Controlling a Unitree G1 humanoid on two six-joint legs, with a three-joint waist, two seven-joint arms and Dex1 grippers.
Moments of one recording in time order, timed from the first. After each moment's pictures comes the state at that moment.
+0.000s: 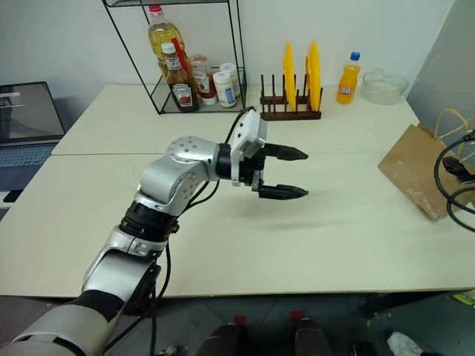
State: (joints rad) left arm -0.99 0.30 -0.27 0.24 -0.39 0.41 -1.20; right arm -0.64 -1.08 -0.22 0.33 0.16 0.79 0.66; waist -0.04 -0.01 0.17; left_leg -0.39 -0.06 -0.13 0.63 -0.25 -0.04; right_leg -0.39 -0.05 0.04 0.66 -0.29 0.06
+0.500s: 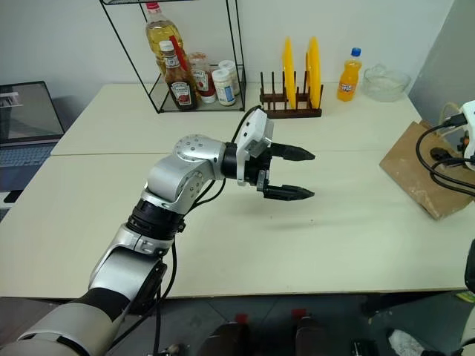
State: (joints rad) left arm -0.97 0.28 -0.27 0.17 -0.38 0.45 -1.21; right arm -1.13 -0.96 0.03 1.02 -0.07 0.57 0.61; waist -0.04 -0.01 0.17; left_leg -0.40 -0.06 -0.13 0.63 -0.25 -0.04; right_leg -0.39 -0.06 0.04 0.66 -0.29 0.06
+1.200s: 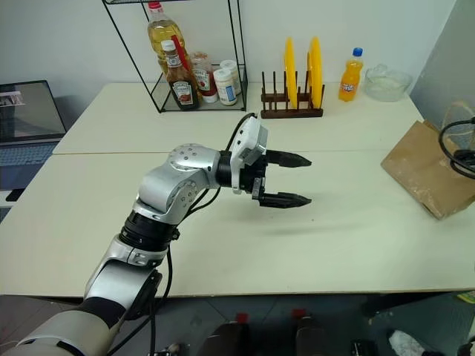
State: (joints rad) left arm -0.91 0.31 -0.25 0.09 -0.41 0.50 -1.17; right arm -1.20 -1.05 0.01 1.05 -0.09 0.74 0.65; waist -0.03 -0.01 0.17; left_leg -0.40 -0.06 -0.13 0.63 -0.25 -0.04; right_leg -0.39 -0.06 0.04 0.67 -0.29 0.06
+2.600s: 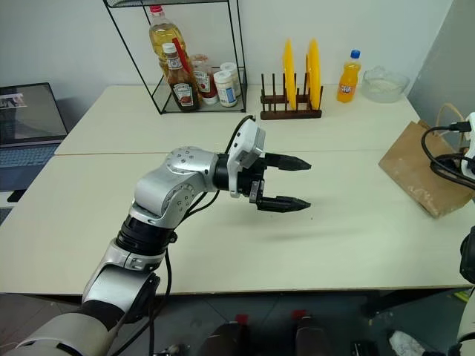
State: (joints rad) left arm -0.88 0.32 -0.25 0.03 -0.43 0.54 -1.16; right arm -1.15 -0.96 -0.04 1.06 -0.02 0.77 0.61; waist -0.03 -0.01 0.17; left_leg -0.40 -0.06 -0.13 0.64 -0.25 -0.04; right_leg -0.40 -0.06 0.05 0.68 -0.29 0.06
